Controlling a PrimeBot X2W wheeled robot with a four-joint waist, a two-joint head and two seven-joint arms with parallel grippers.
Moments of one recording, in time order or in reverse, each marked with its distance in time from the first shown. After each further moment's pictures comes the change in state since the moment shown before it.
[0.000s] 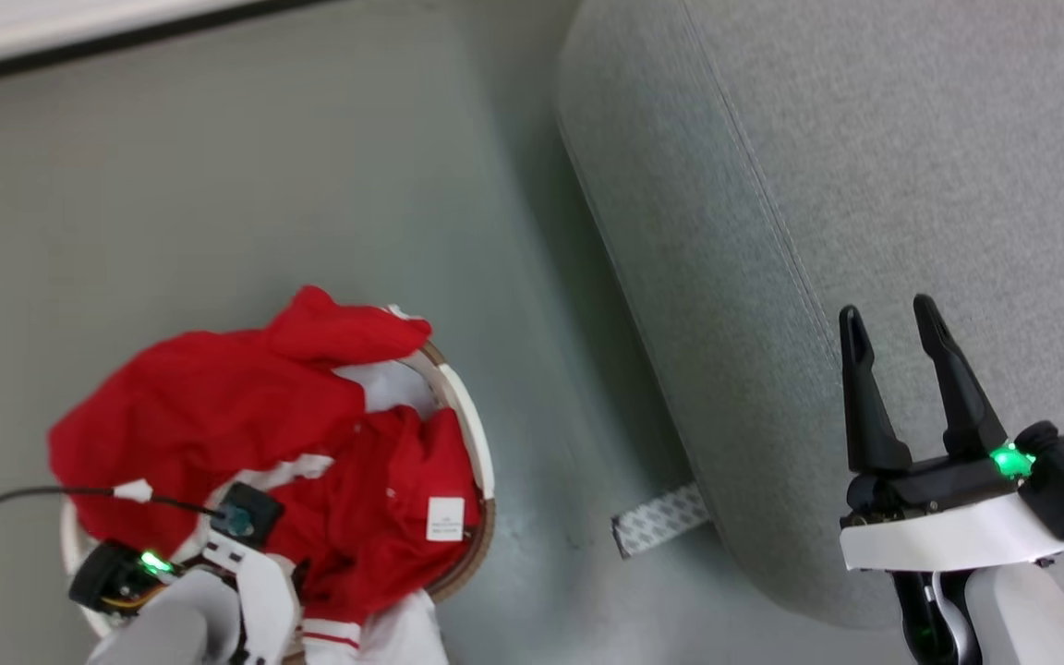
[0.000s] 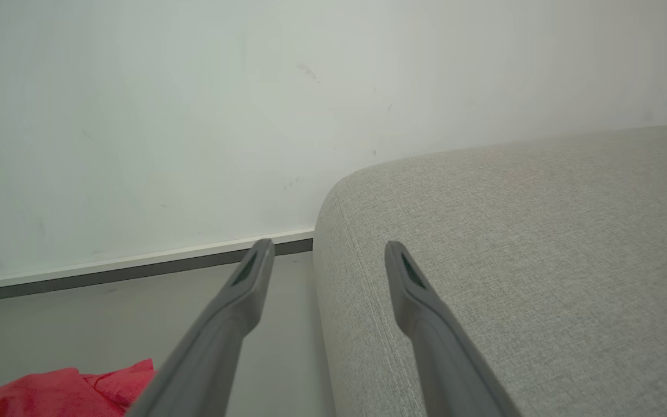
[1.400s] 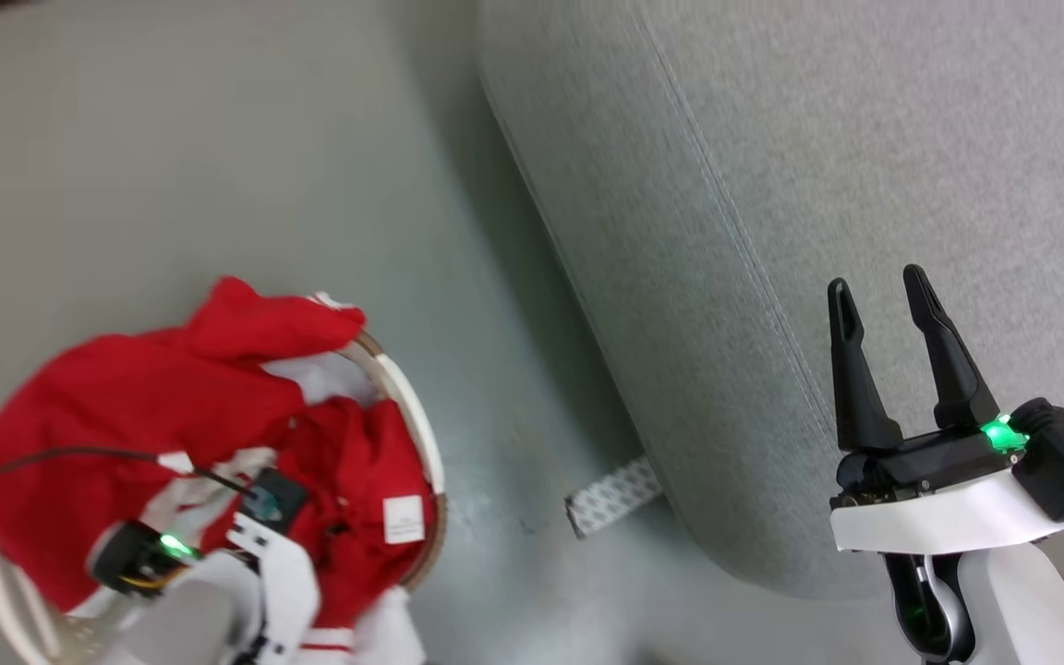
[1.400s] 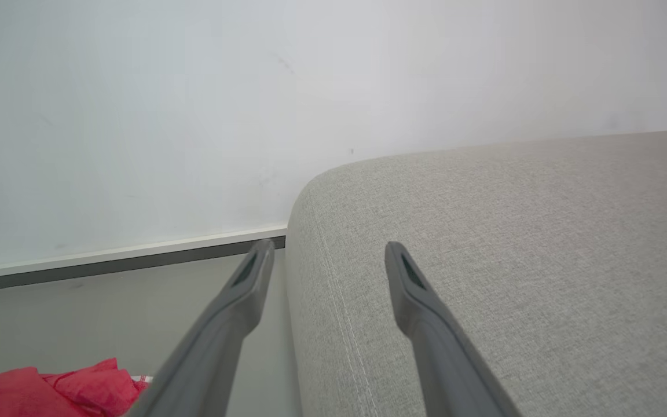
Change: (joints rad) left arm -0.150 -0.009 -0.417 0.149 -0.277 0.000 -0.003; right arm -0.046 0.001 0.026 -0.012 0.012 0.000 0.000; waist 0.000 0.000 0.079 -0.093
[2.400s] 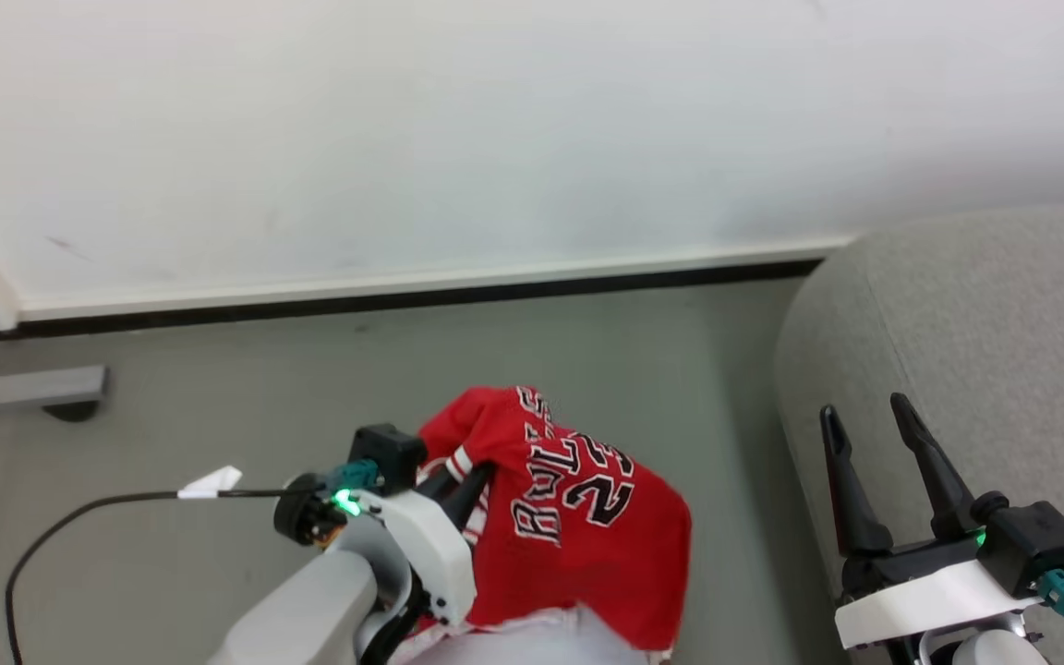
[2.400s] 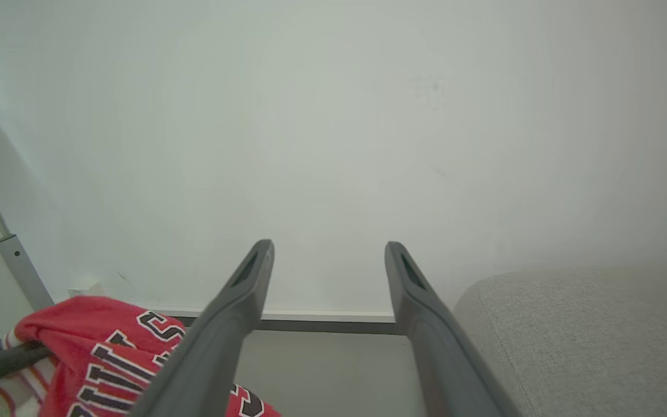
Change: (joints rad) left arm 0.079 -0.117 0.150 -0.393 -0.155 0.036 -0.238; right arm 0.131 -0.024 -0.015 0.126 -0.078 0.000 0.000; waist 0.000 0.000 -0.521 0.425
